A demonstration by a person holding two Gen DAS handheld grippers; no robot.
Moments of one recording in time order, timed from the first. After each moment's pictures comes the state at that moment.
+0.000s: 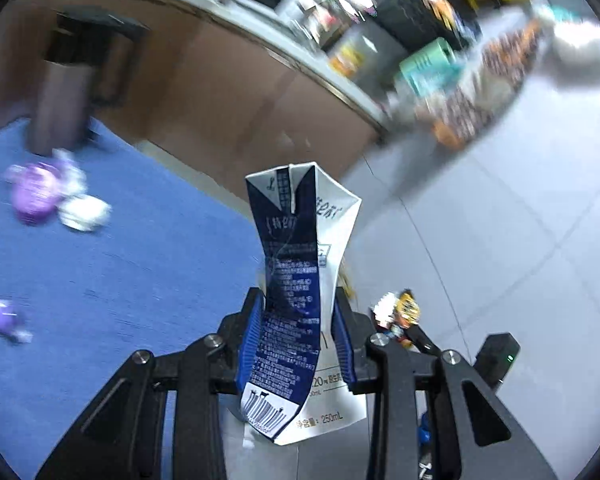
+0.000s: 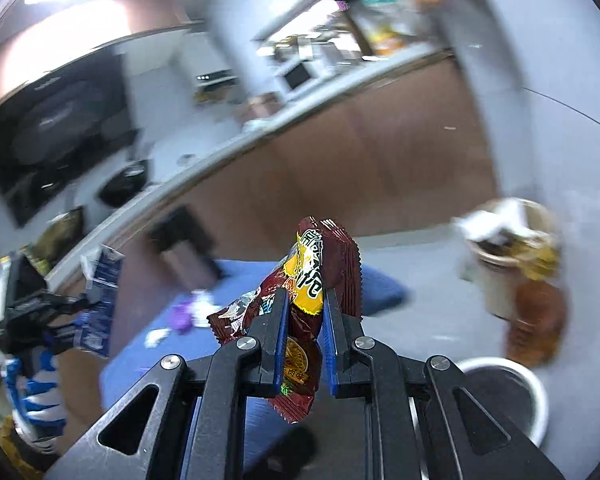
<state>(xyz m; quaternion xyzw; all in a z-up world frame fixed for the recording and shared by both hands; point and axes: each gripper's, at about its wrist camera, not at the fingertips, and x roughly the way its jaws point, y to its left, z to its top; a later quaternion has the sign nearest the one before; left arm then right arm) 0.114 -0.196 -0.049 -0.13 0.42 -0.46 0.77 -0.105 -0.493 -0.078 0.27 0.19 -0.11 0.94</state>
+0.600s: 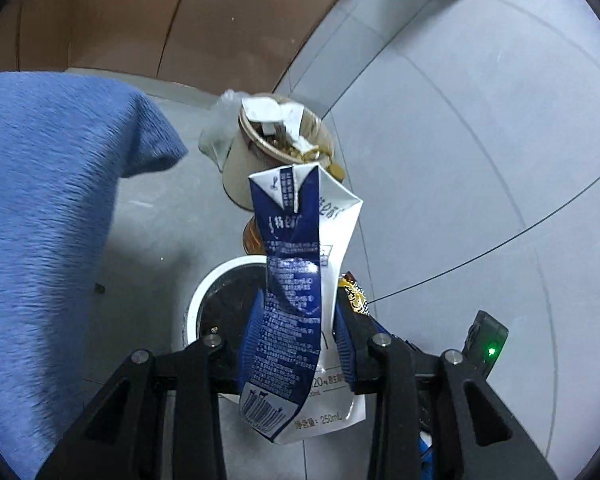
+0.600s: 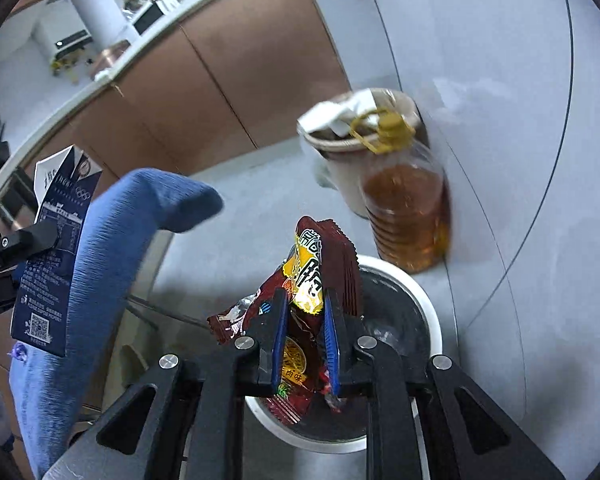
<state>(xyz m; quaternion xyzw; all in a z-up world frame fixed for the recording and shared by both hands) 0.068 -0.442 -0.183 0.03 0.53 -0.50 0.68 -0.136 -0.580 -0.240 0.32 0.34 -0.28 0.84</state>
